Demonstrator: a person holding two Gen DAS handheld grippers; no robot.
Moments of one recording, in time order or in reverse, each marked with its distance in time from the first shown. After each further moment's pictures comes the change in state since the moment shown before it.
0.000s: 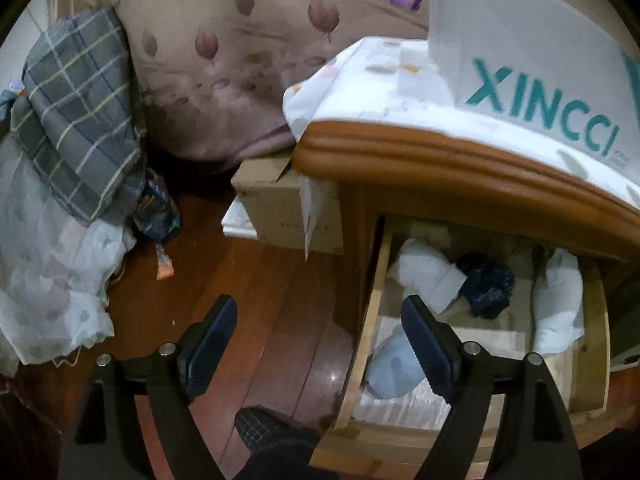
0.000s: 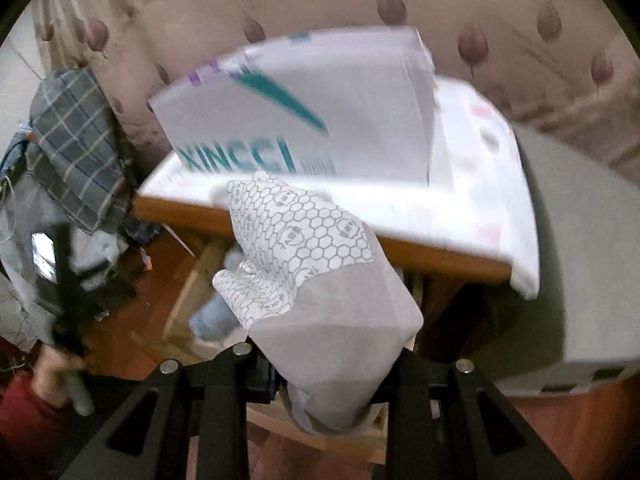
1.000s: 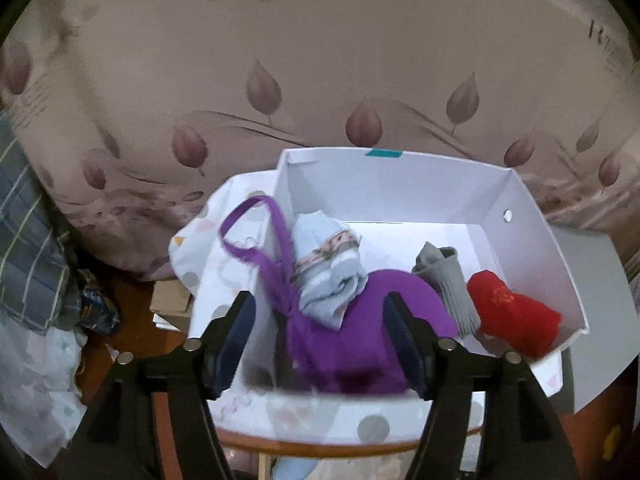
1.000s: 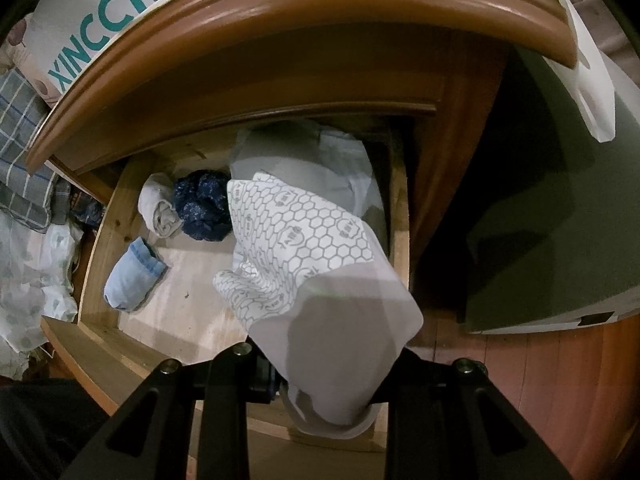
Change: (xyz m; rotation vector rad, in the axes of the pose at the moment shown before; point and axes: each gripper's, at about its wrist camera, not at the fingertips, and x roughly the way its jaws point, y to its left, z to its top) left arm -0.083 -0.108 0.222 0.143 -0.069 -0.243; right arm 0.137 -0.054 -0.085 0.174 0.212 -0.079
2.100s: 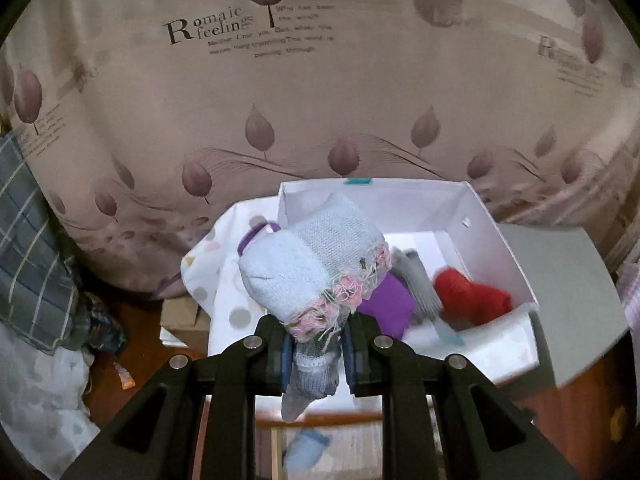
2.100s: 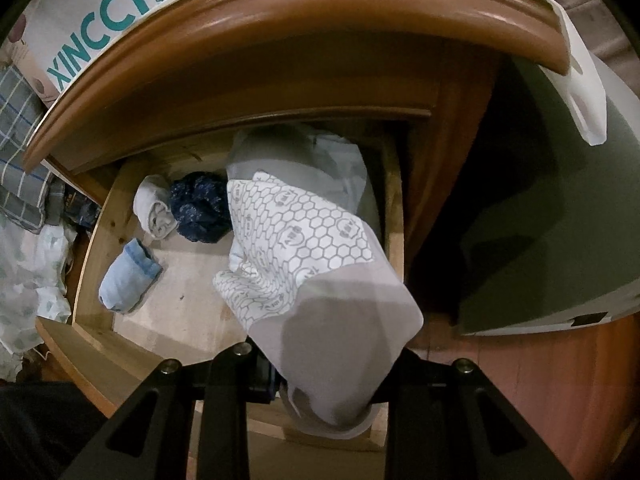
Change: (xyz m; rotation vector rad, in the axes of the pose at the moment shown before) left arm -0.053 0.001 0.012 0.057 -0.060 -0.026; right arm -0.001 0.003 -0.002 -0.005 -0.014 -0.036
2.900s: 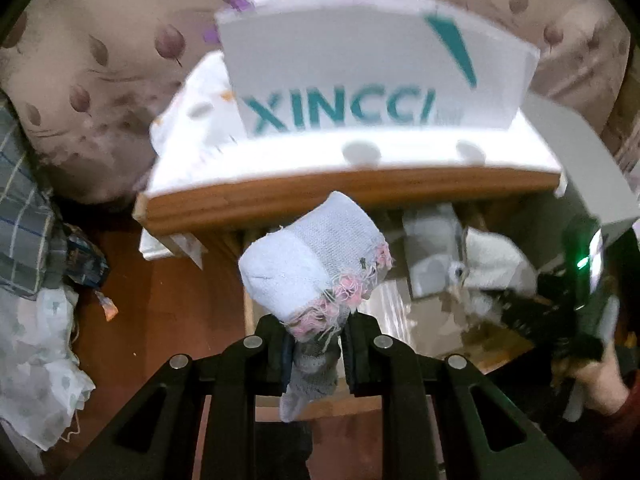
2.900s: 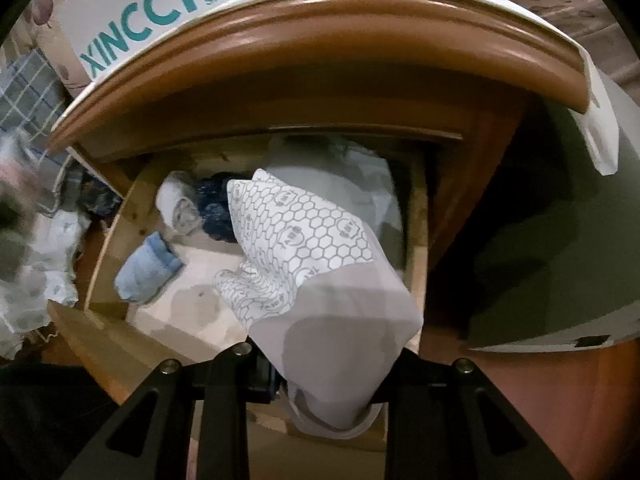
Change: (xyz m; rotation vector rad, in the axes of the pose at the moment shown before) left arm 0.020 -0.010 -0.209 0.082 0.223 -0.052; right arm -0.009 0.015 0.001 -0.067 -0.031 0.033
